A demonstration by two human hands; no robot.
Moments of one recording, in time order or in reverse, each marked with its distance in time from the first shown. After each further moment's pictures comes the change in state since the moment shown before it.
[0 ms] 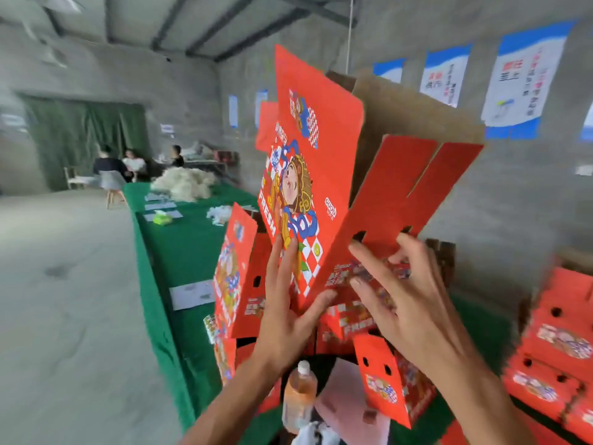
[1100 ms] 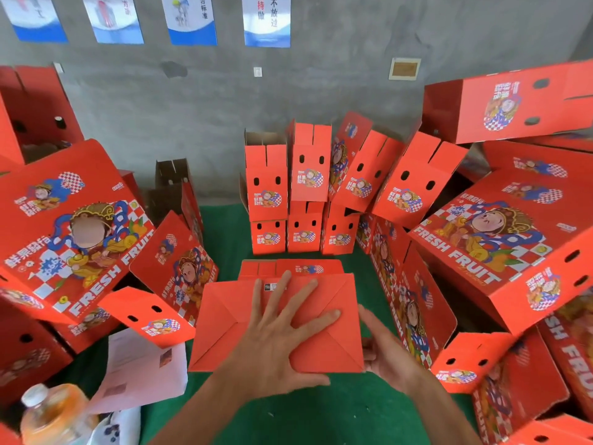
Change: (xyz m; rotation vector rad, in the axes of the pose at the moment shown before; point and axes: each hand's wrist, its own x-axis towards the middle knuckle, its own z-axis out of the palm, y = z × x) left_hand -0.194 0.082 0.248 0.042 -0.997 0.784; right_hand -0.407 0.027 -0.165 0.892 0.320 1.783
